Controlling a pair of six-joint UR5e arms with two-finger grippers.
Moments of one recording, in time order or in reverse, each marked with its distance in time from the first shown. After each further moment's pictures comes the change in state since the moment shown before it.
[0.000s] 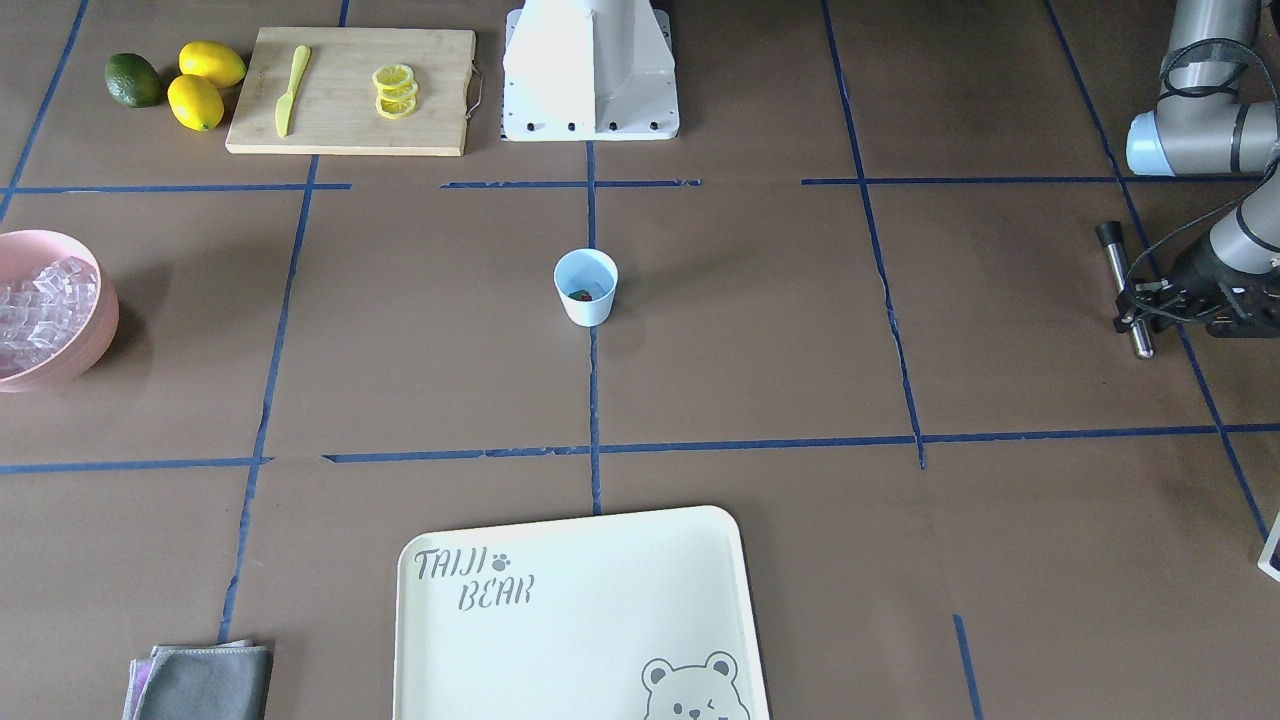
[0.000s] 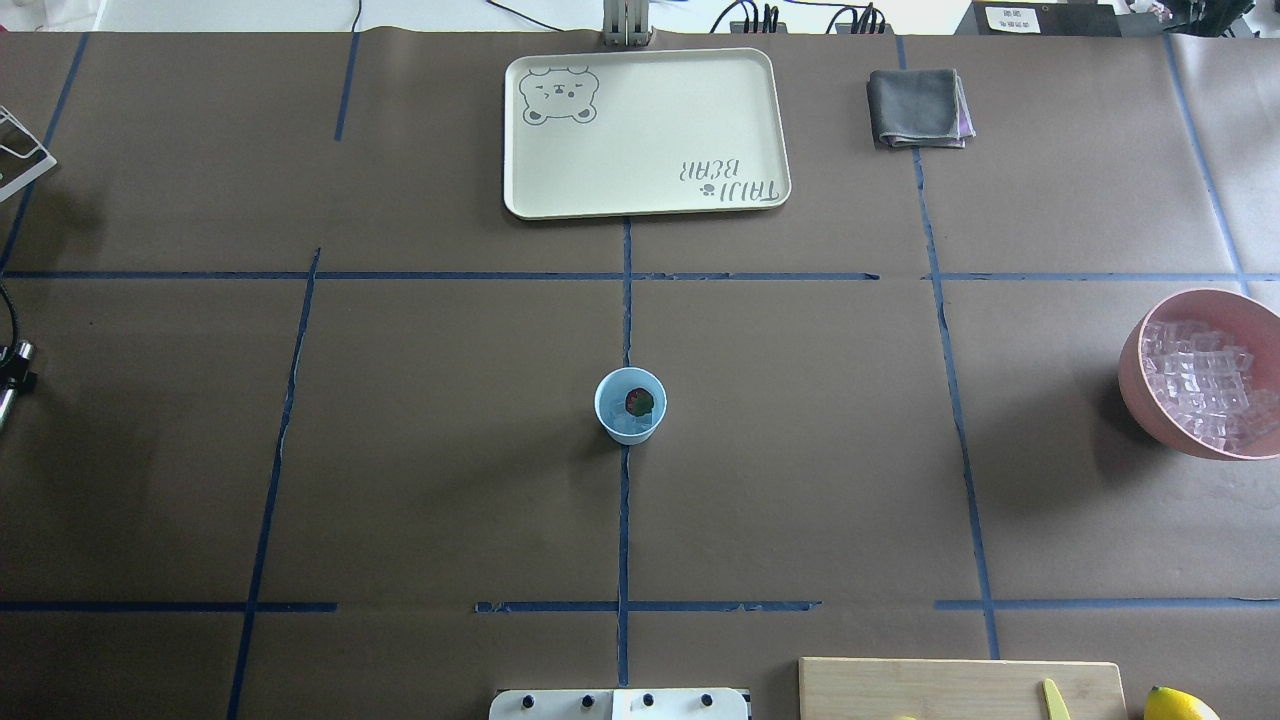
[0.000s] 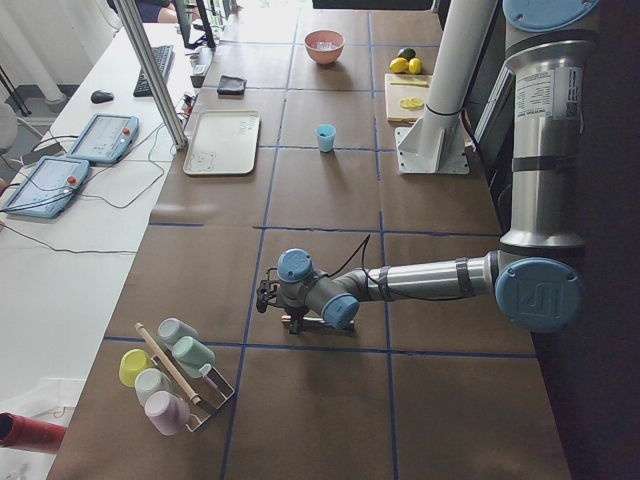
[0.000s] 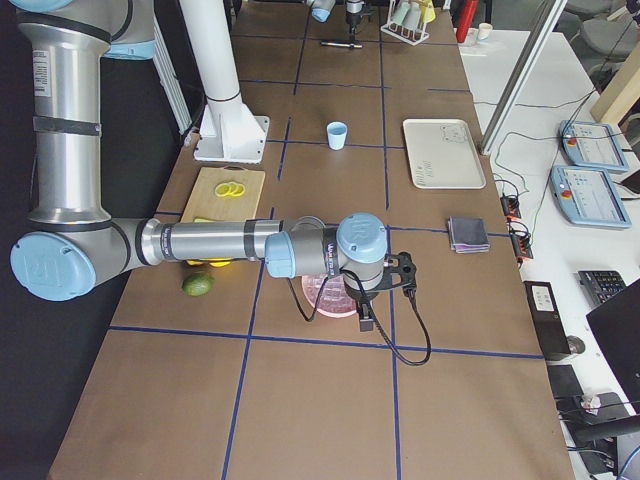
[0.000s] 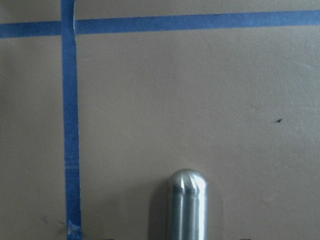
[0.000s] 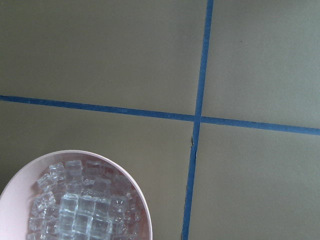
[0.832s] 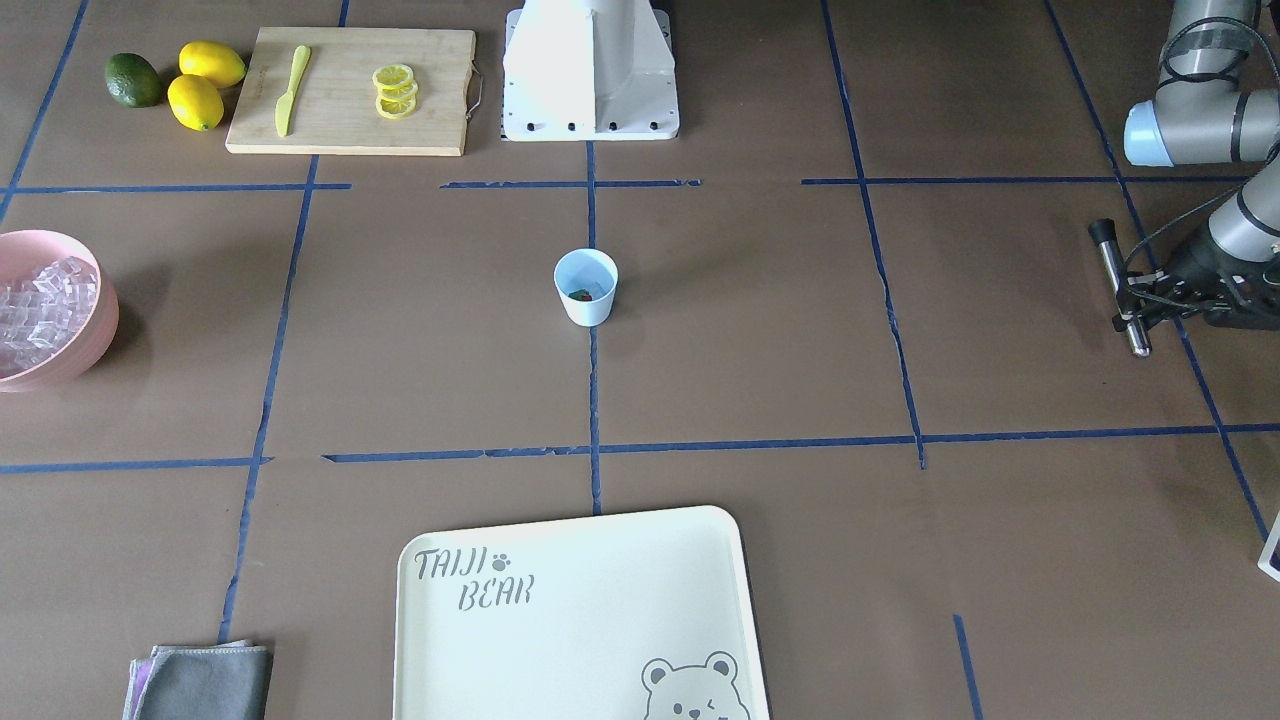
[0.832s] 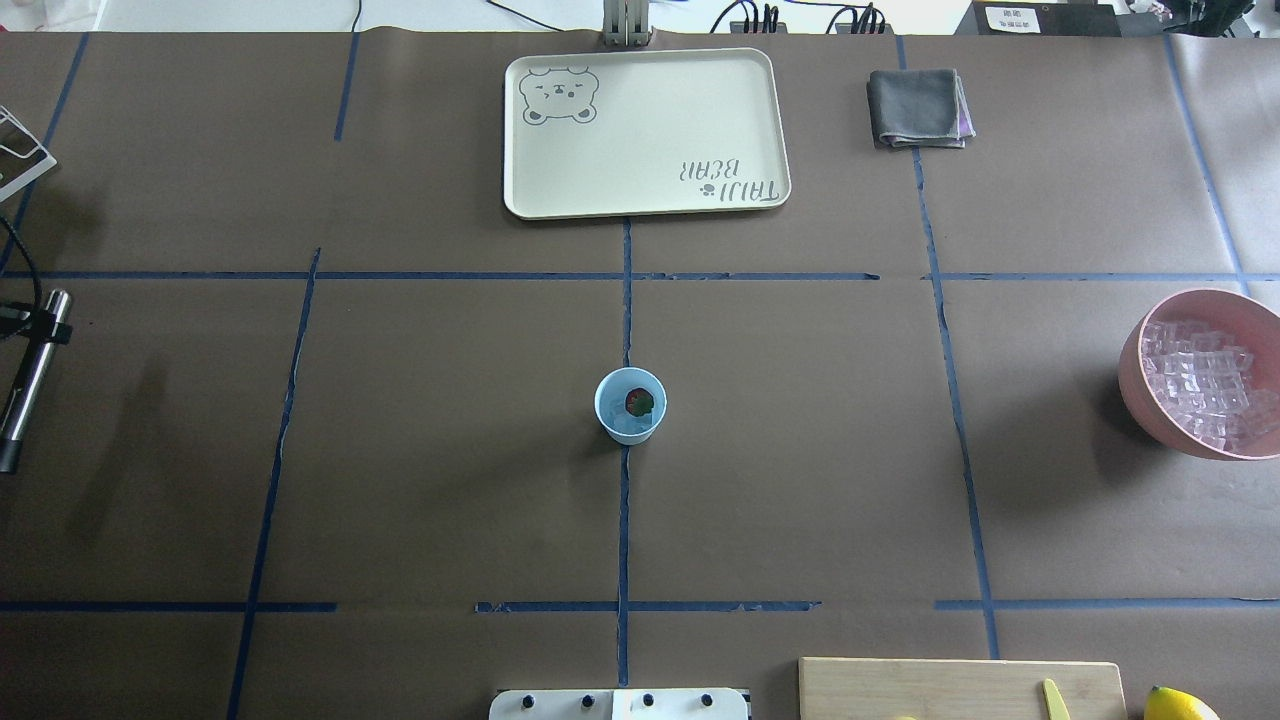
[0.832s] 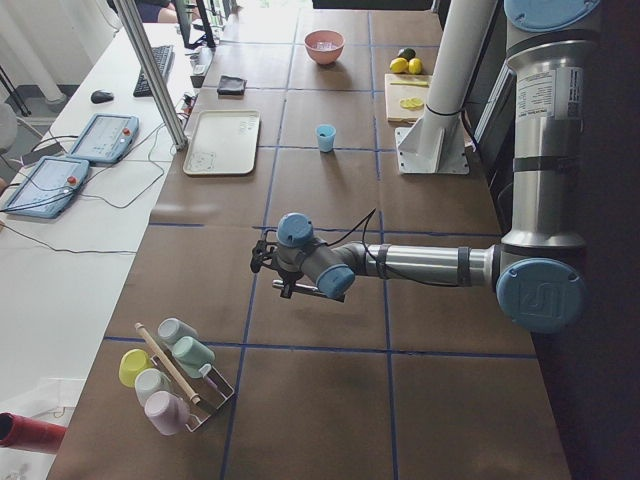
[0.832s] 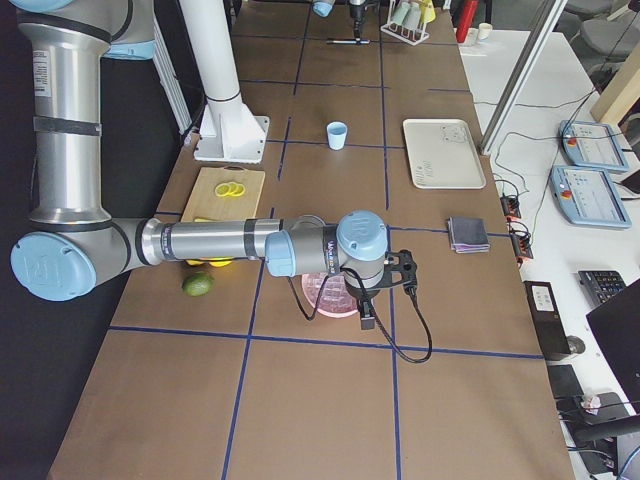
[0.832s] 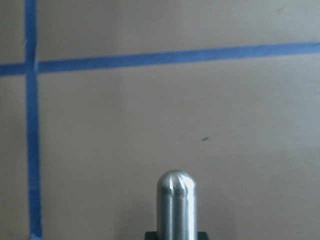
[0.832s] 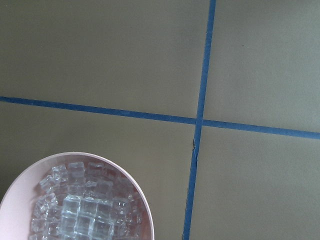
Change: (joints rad) left arm -0.012 -0.013 -0.232 0.027 -0.010 0.004; right arm 0.000 0.002 0.008 0.005 -0.002 0.000
